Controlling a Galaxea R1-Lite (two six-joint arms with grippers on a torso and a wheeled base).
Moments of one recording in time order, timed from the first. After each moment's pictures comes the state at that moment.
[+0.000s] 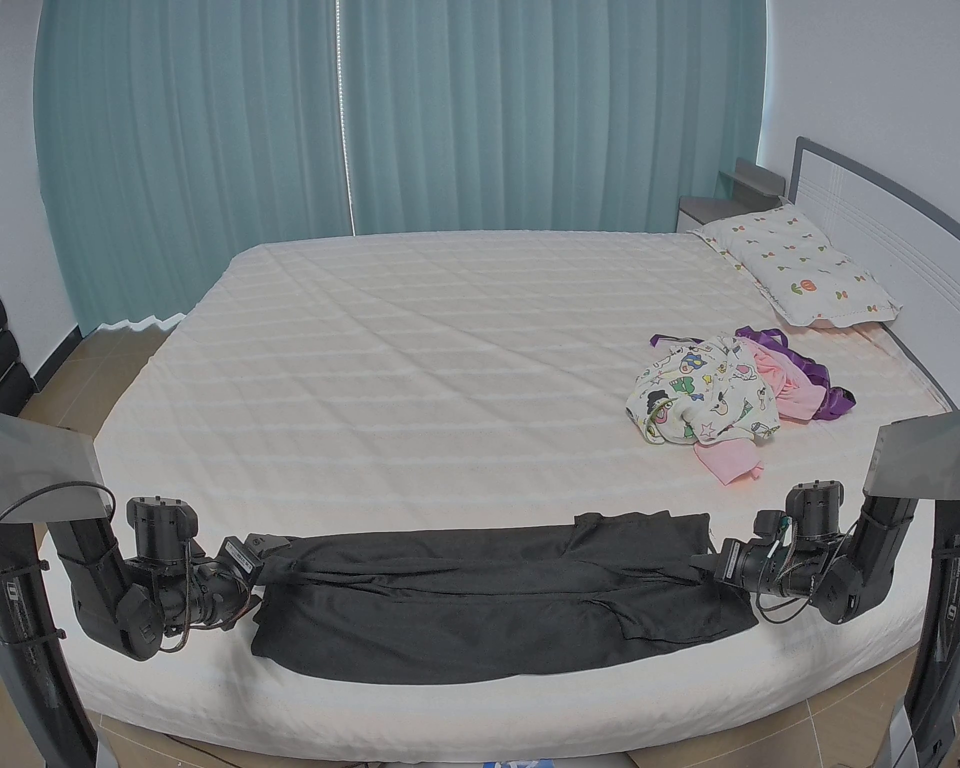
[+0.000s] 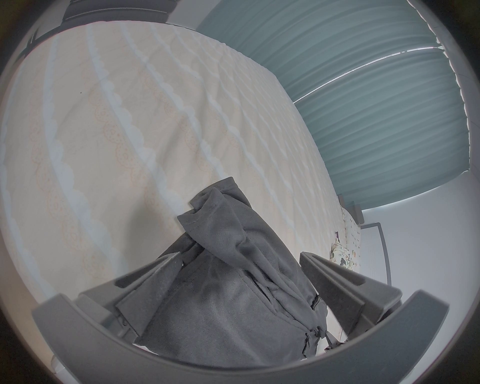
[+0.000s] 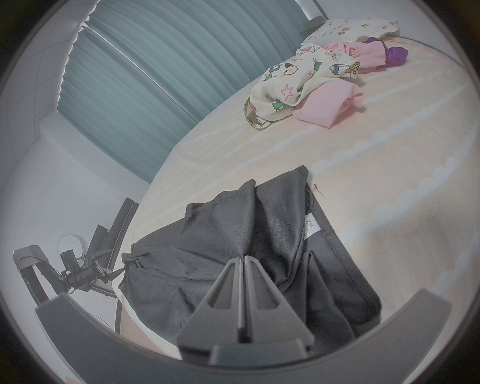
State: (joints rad) left arm -0.02 2.15 -0.34 -1.15 -0.23 -1.00; right arm 0.07 2.30 -0.49 -1.17 0.42 0.43
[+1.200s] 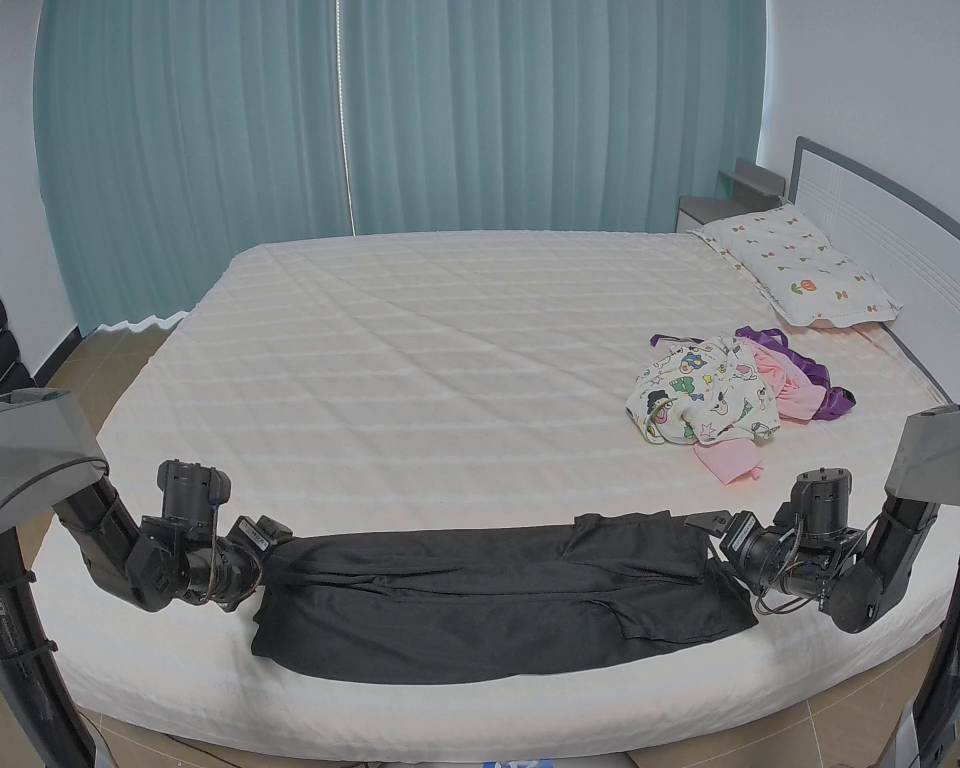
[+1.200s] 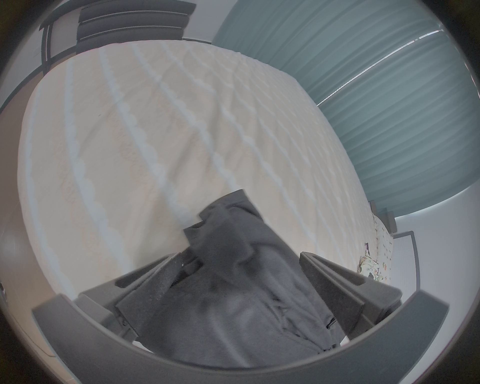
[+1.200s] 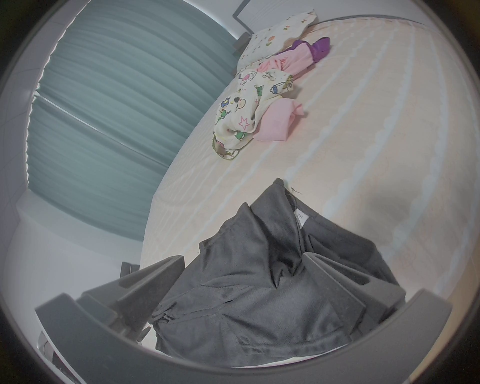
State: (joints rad) left arm -0.11 2.07 -0.62 -0.66 0.00 -1.03; right arm 0.19 2.12 -0.39 -1.16 0.11 0.92
